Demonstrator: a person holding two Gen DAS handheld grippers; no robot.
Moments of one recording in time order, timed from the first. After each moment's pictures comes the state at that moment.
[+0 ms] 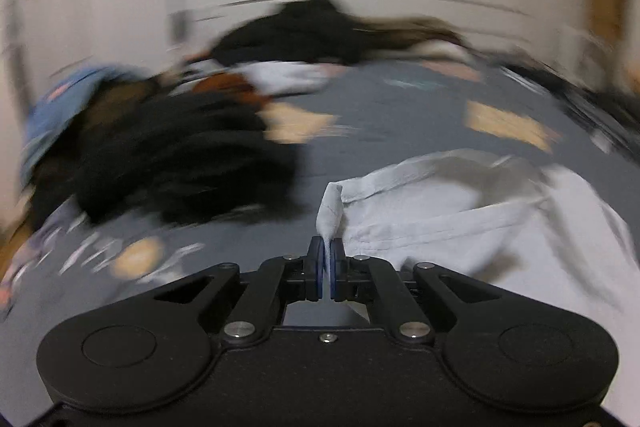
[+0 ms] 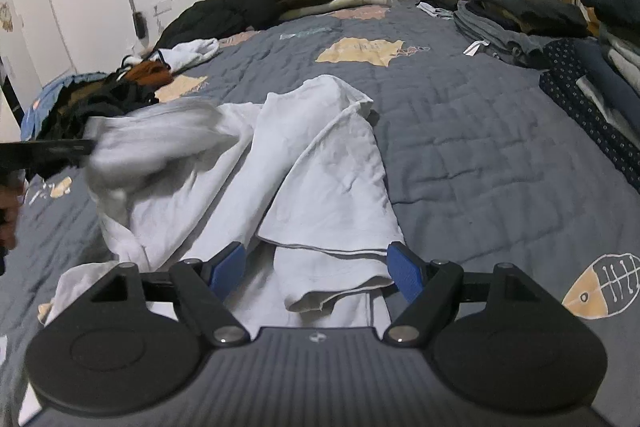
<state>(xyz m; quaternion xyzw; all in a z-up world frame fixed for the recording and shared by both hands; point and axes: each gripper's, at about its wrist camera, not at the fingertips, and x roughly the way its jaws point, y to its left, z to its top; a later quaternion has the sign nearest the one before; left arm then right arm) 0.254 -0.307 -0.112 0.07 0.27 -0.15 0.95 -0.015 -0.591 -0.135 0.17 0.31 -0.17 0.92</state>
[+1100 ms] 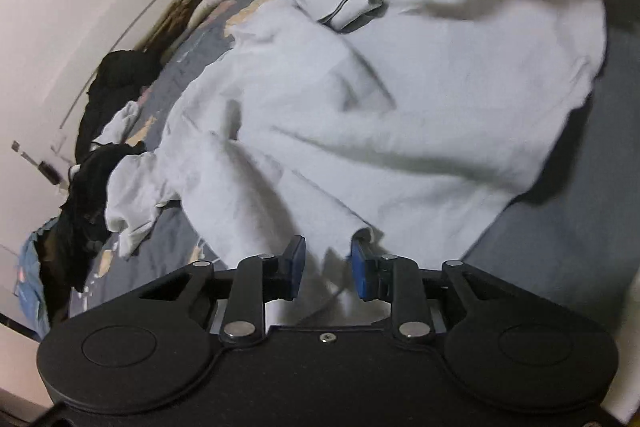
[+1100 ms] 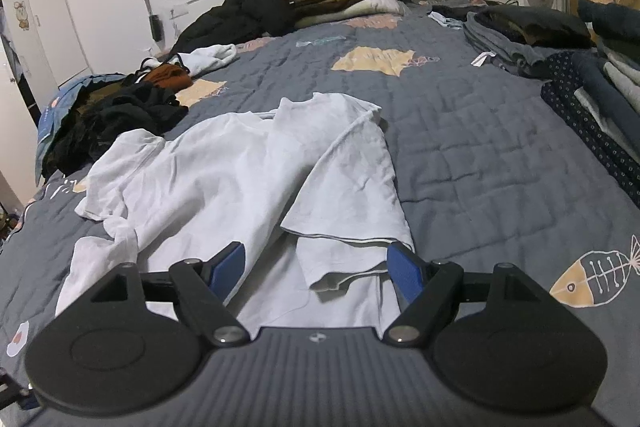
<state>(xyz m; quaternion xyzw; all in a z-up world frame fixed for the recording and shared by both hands) -0.055 -0.313 -0.201 0.46 0.21 -0.37 0.78 -0.040 -0.573 -0.117 0.16 0.30 -0.15 0.93</state>
